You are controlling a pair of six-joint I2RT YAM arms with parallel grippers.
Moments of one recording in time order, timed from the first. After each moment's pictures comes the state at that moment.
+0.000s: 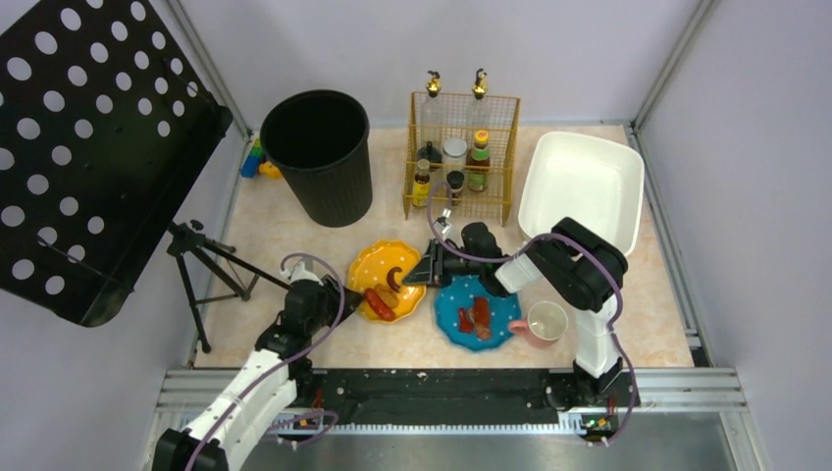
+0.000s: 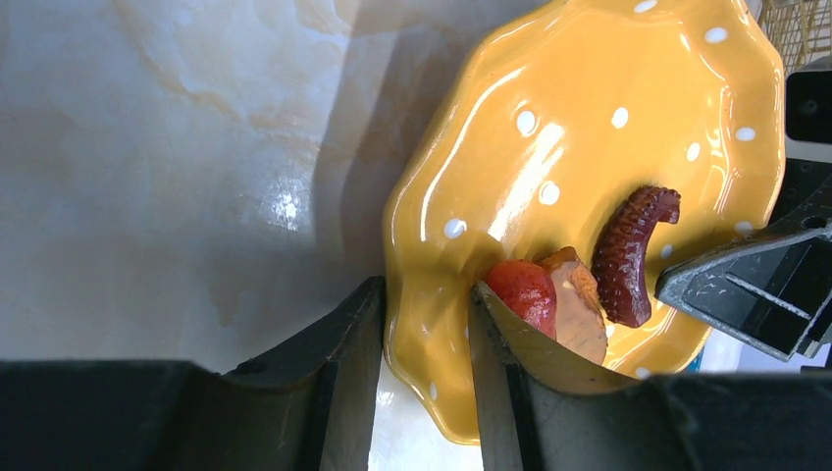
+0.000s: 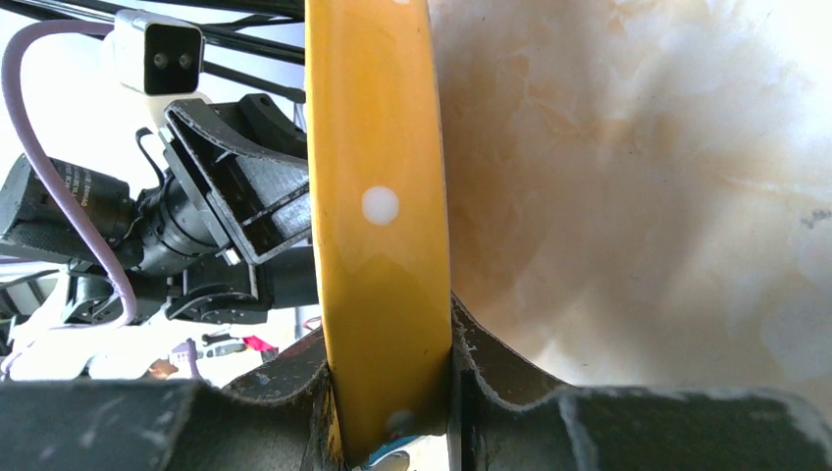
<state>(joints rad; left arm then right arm) -0.30 0.61 0.07 -0.08 0.07 -0.95 0.73 1.98 0.76 0.85 -0.68 1.04</state>
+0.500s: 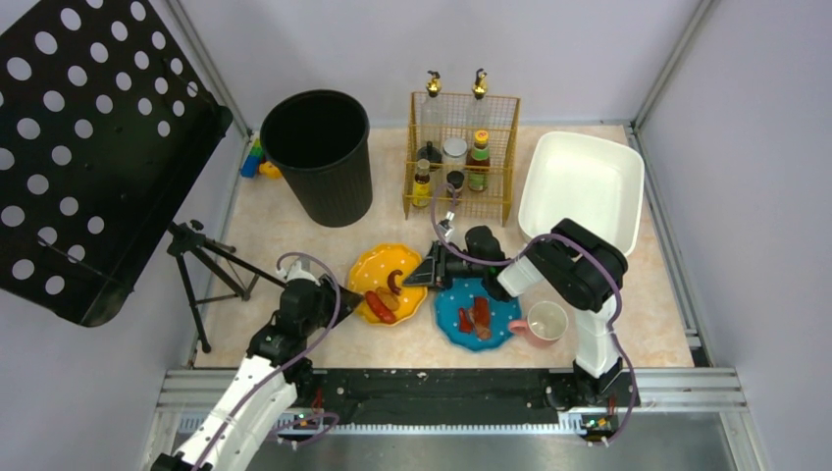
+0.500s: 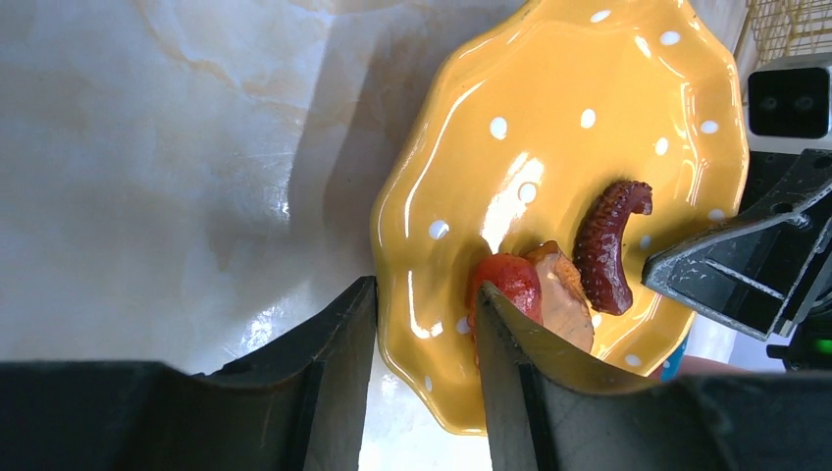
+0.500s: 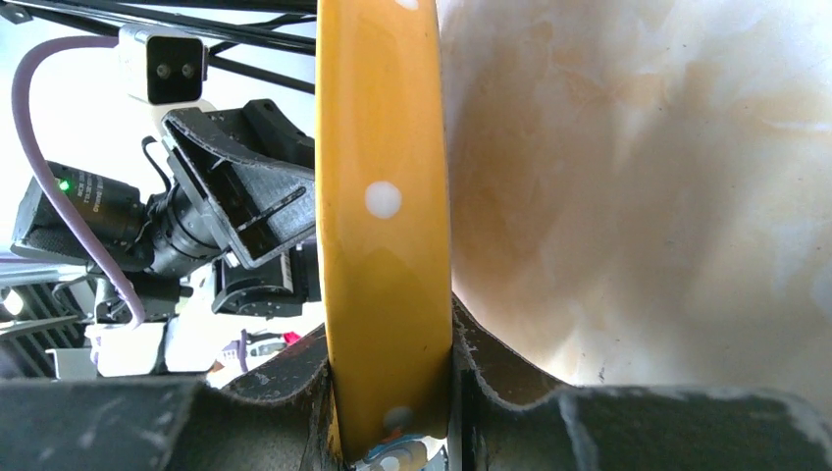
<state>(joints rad) -0.31 0.48 0.15 -0.32 0.08 -0.94 0.73 1.98 0.71 0.95 -0.70 1.15</state>
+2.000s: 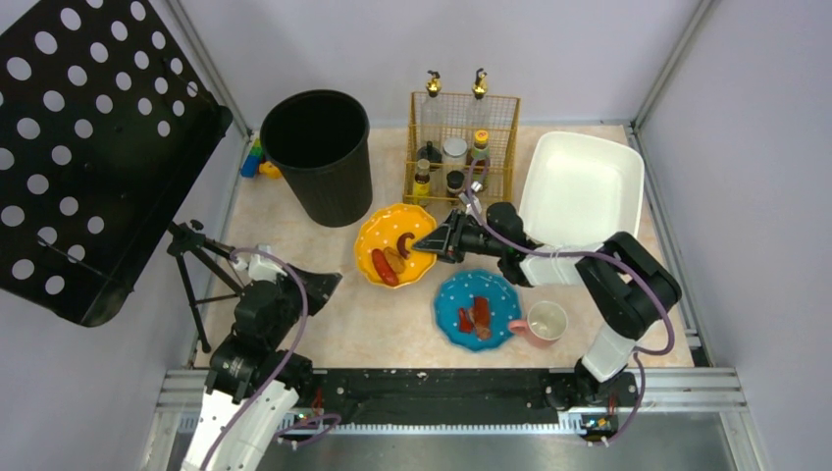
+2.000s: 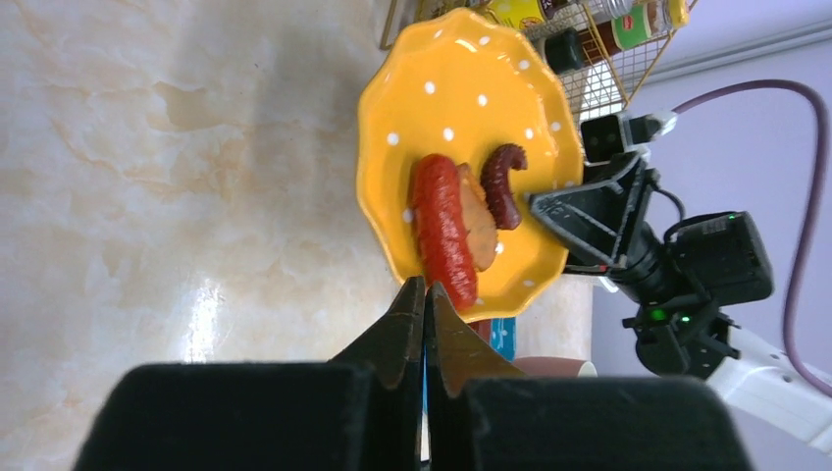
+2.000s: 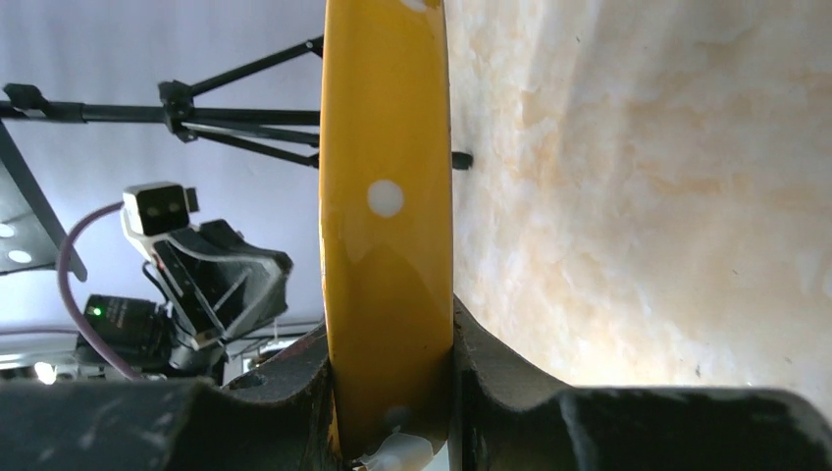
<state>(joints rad) -0.31 0.23 0.52 -0.63 0.02 -1.00 0.63 1.70 0.70 0.79 -0.61 1.25</state>
